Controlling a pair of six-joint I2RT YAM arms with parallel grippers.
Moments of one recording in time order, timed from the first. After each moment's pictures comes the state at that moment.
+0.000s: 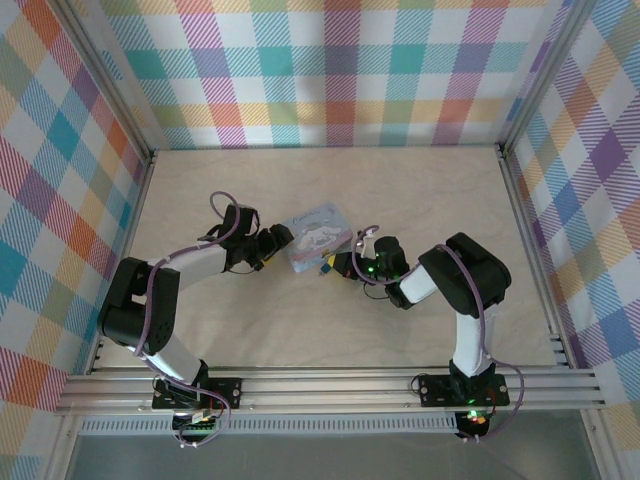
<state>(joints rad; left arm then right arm) -0.31 1.61 0.84 -0.11 0.35 -0.90 0.57 1.93 0.58 0.97 -0.47 0.89</state>
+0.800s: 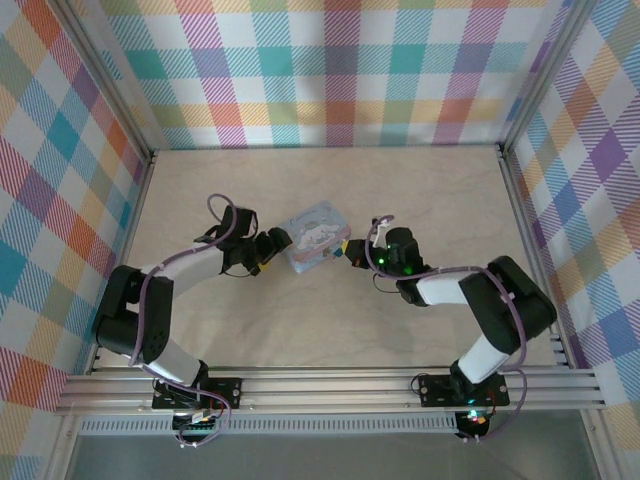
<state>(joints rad) -0.31 1.55 0.84 -0.22 0.34 -0.91 0.55 1.60 0.55 0.66 -0.31 0.78</state>
